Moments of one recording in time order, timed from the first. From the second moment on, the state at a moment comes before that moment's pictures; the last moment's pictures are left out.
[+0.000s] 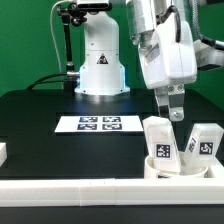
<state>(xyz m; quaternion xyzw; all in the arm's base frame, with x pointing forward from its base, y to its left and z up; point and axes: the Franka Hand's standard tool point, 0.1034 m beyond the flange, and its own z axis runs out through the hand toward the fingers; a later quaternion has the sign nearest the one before) 0.638 0.064 0.108 -0.76 0.63 -0.06 0.11</state>
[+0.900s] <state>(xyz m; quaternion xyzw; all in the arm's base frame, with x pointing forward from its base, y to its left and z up) 0.643 0.051 0.110 -0.97 0.22 -0.11 0.04</state>
